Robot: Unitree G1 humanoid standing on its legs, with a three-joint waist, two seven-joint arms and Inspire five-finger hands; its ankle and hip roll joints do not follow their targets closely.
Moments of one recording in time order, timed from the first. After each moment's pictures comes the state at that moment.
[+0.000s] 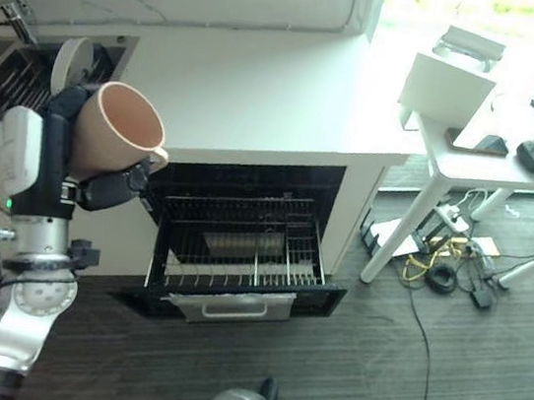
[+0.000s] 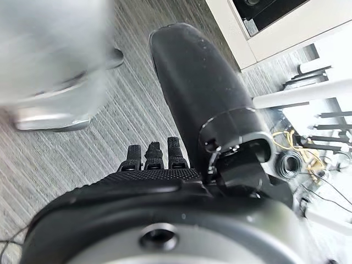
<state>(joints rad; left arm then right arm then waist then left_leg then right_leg) -0.01 0.76 0.14 -0.03 0.20 -0.33 0.46 0.04 -0.26 0.00 1.21 0.51 -0.10 0.10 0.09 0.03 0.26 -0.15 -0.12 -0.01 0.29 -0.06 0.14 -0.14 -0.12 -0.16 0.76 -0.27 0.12</state>
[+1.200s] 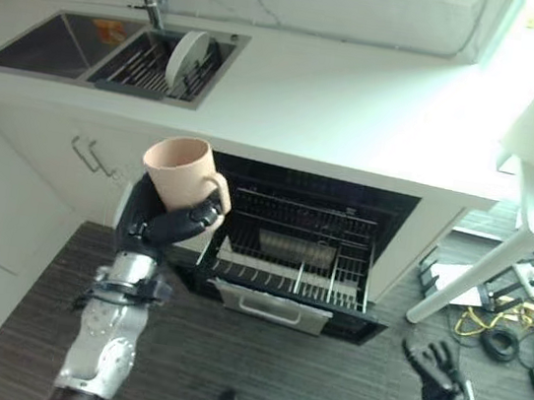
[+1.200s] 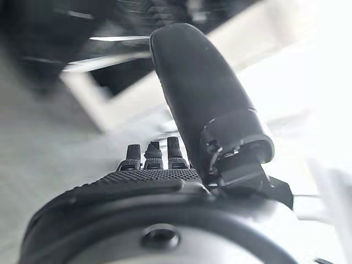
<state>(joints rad) 0.01 0.42 -0.03 -0.04 -0.74 -0.28 -0.04 0.07 -0.28 -0.18 0.74 0.79 -0.33 0.08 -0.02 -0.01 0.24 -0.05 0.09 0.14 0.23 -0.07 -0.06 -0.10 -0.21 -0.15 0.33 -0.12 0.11</state>
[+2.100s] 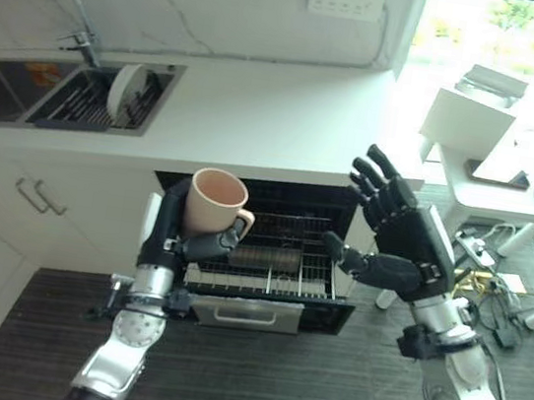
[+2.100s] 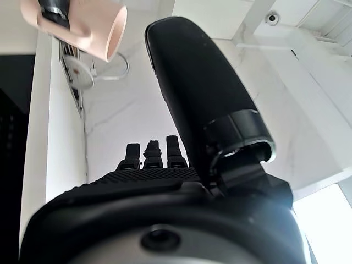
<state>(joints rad) -0.05 0.43 -0.17 0.02 -0.01 -0.29 0.35 -0.06 -0.48 0.23 -0.22 0.62 -0.30 0.20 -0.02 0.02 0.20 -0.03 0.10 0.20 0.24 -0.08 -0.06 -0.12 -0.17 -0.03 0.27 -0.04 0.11</state>
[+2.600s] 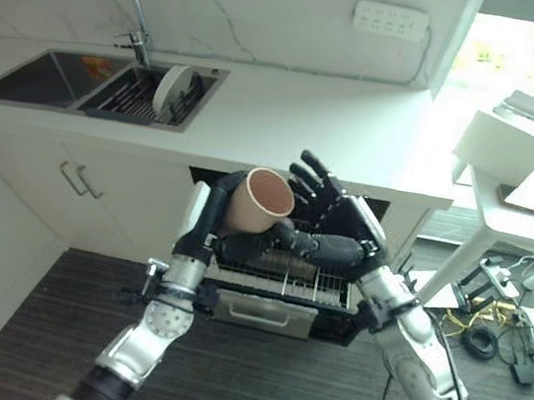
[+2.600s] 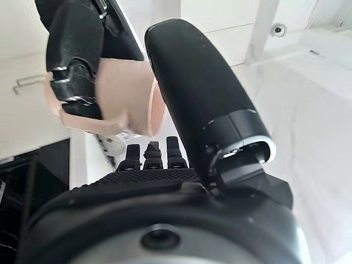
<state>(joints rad) -0.14 0.45 -0.30 0.05 0.14 -0.31 0.39 -0.24 -0.43 0.38 -0.11 0.79 -0.10 0.15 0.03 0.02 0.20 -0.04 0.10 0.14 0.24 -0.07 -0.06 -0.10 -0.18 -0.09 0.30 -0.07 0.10</state>
